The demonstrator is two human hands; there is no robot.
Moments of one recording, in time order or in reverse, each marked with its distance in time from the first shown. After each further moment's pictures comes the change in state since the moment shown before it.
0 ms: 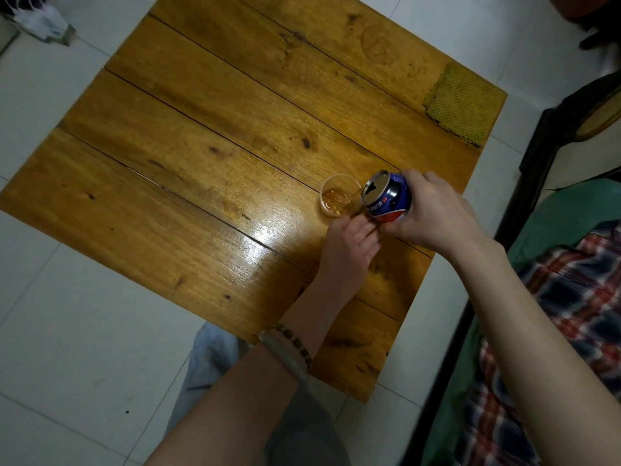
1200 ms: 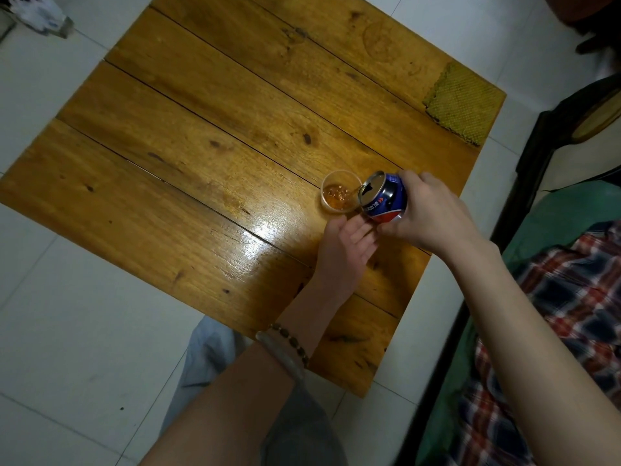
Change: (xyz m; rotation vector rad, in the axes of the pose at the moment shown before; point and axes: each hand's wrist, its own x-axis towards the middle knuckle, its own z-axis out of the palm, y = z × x) left_hand 0.001 -0.006 -0.012 0.061 0.015 0.046; right_hand -0.005 -0.007 0.004 -0.034 -0.006 -0.008
